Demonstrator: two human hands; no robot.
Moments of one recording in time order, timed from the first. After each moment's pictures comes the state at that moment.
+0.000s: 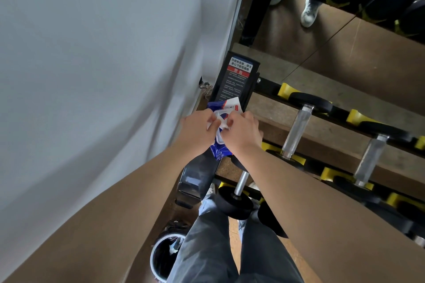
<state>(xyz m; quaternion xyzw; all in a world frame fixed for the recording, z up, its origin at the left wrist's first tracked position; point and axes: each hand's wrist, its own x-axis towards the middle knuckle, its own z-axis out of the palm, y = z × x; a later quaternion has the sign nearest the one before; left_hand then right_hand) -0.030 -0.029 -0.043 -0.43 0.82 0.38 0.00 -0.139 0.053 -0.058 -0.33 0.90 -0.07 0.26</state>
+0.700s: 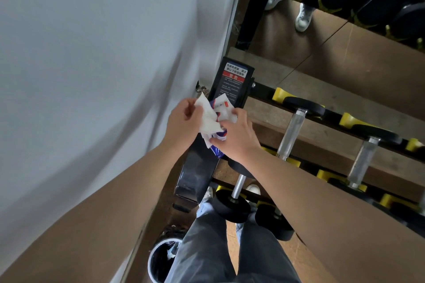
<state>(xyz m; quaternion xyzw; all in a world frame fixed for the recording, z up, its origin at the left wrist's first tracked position) -0.030 -0.046 -0.027 -0.51 0.59 0.59 -0.17 -0.151 0.061 -0.051 -0.44 0.85 -0.07 0.29</state>
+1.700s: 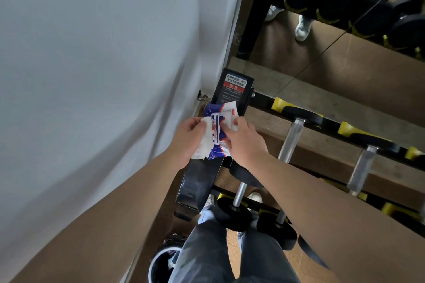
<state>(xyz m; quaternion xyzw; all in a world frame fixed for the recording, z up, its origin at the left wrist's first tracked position) -0.032 -0.041 -0.022 -0.55 0.44 0.70 -0.08 -0.173 0.065 -0.051 -0.55 0.80 0.06 0.22</state>
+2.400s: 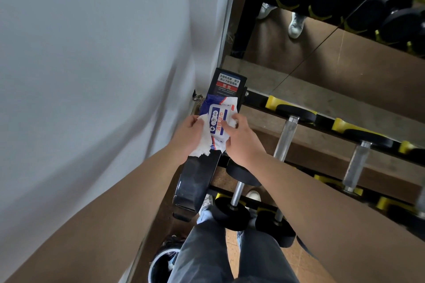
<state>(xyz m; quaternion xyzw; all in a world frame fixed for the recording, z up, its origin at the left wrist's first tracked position) -0.051 -0.048 -0.034 -0.55 0.50 0.67 -0.03 -0.181 0.072 -0.046 -0.50 0.82 -0.04 0.28</state>
